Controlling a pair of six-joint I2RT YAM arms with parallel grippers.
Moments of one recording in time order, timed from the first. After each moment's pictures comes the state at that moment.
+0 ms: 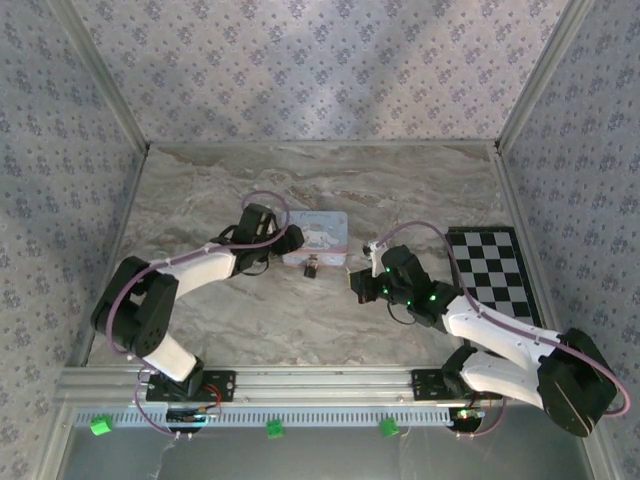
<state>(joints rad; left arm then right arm) -0.52 1.54 0.80 -0.03 0.10 -0.76 0.74 1.05 0.49 -0.04 -0.14 0.47</state>
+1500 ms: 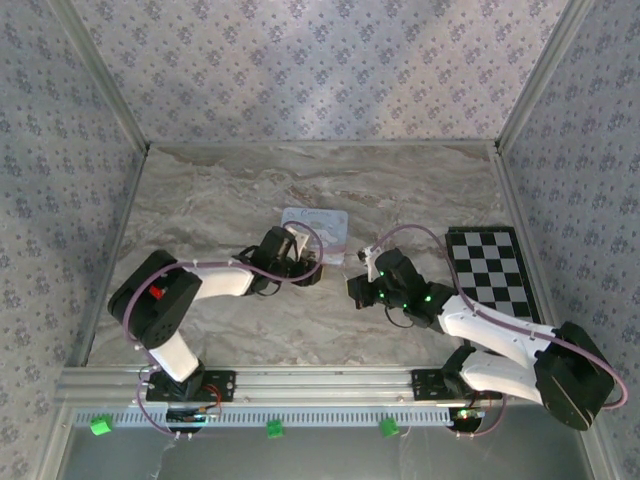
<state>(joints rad) -0.70 1.67 0.73 0.15 0.18 -0.36 0.78 1.09 0.49 -0.07 -0.13 0.48</state>
